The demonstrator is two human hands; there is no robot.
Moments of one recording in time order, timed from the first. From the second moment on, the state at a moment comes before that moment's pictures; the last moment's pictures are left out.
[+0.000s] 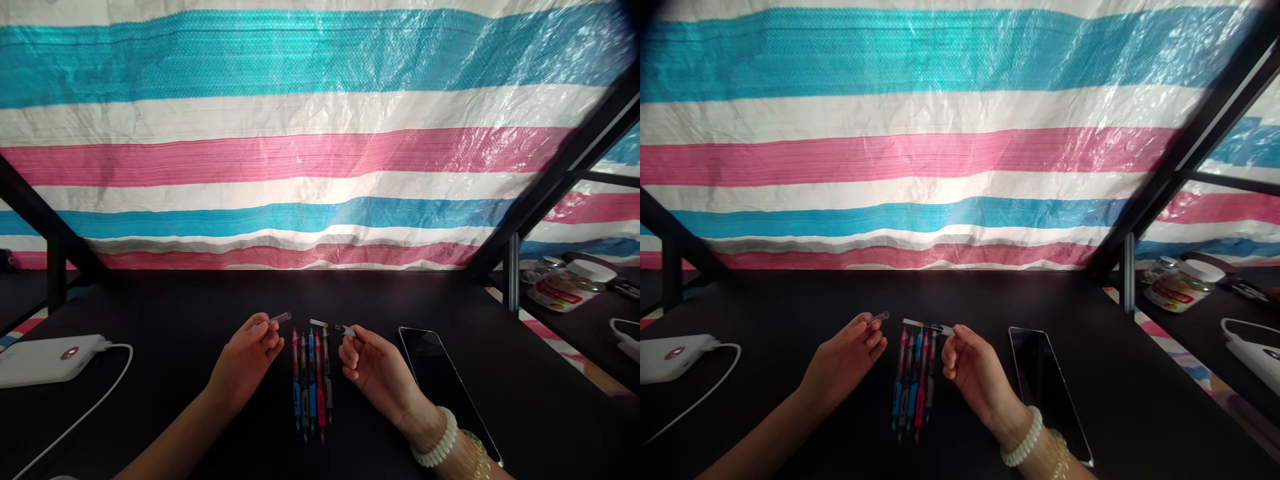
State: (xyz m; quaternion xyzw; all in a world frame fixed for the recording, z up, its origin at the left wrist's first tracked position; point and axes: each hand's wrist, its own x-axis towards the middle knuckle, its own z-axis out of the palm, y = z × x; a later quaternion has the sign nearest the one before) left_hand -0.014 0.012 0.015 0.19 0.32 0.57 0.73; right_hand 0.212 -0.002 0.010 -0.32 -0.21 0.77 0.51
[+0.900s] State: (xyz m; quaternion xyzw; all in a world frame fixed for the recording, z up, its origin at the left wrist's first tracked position) left_hand -0.014 0.008 0.016 0.31 0.30 0.56 0.71; right_hand 0.215 0.001 0.011 -0.35 -0.19 0.74 0.54
